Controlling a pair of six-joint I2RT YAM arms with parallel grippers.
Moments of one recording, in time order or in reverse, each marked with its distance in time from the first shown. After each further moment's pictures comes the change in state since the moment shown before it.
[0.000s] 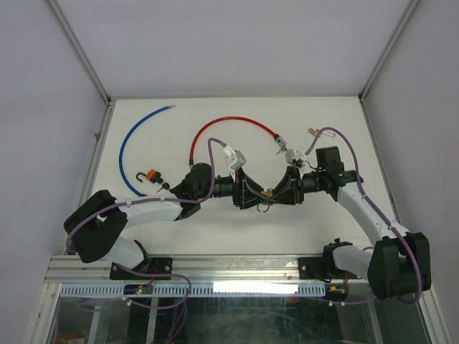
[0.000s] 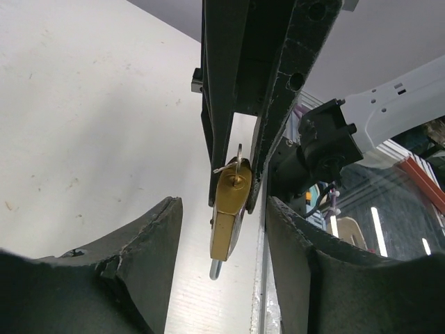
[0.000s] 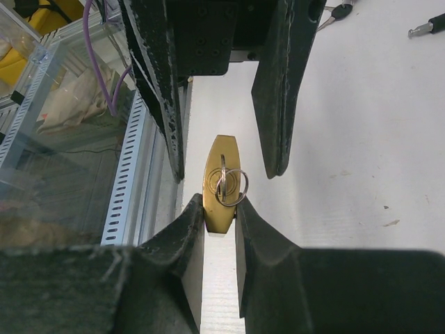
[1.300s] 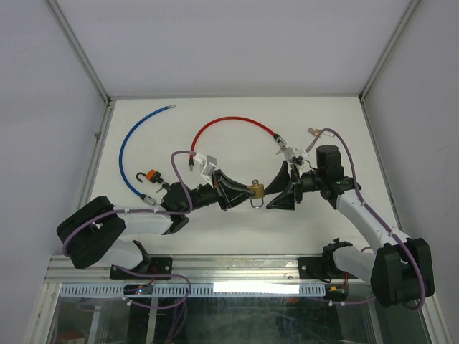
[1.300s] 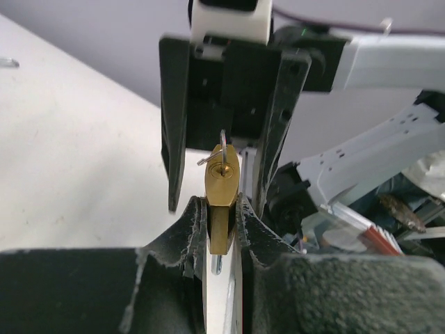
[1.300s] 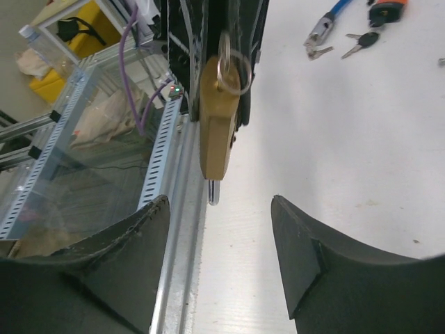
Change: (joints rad) left arm 0.007 -0.052 -0.249 0.488 -0.116 -0.205; right arm 0.023 -0.053 -0.069 0.309 -0.063 0.316
